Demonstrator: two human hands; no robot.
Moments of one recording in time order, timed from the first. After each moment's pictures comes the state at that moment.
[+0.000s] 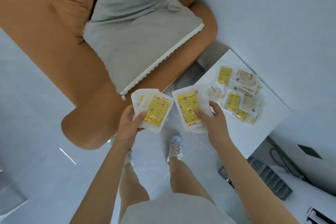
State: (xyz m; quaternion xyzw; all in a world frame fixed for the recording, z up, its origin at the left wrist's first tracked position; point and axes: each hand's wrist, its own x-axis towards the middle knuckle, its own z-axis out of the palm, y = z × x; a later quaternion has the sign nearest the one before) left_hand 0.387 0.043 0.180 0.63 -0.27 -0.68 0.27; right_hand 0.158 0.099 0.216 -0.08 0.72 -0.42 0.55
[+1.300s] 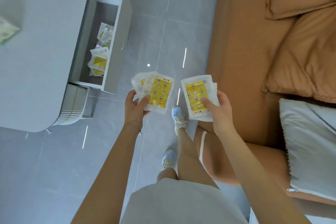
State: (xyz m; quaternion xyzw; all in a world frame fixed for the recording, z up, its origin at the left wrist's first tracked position) left_hand 1.028 0.053 0.209 0.69 0.06 -0.42 0.59; right_hand 0.843 -0.082 0.232 -0.41 0.60 -0.19 0.66
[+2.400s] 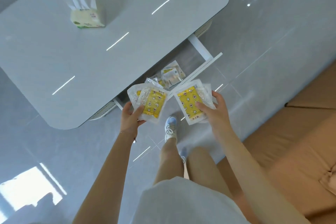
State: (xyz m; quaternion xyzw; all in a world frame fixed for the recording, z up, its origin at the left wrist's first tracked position) left_hand 1.378 0.003 0.152 0.59 0.37 -0.22 0.68; right_hand 1.345 -0.237 0.201 -0.57 0.44 0.10 0.68
